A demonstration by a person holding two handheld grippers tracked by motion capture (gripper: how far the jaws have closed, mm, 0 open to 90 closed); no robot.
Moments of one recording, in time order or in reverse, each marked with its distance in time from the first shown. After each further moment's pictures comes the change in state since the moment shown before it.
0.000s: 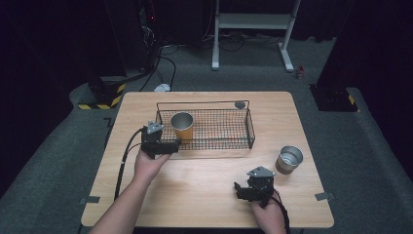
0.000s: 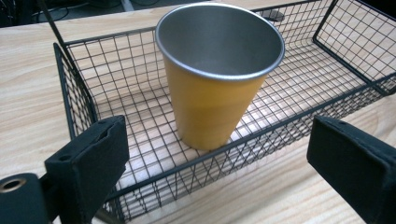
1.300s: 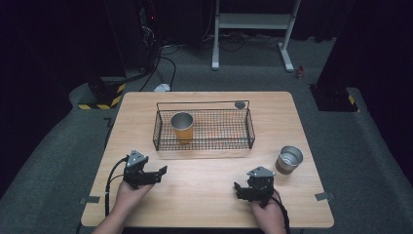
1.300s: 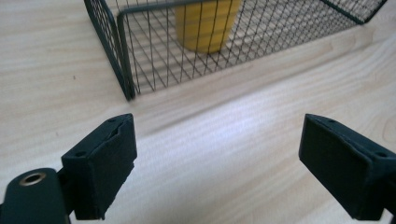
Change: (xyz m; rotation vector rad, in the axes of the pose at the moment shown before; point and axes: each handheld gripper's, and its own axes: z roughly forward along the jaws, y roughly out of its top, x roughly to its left) left arm 0.015 -0.091 -0.051 0.030 -0.069 0.009; right arm 0.000 0.000 0.000 0.000 0.000 0.001
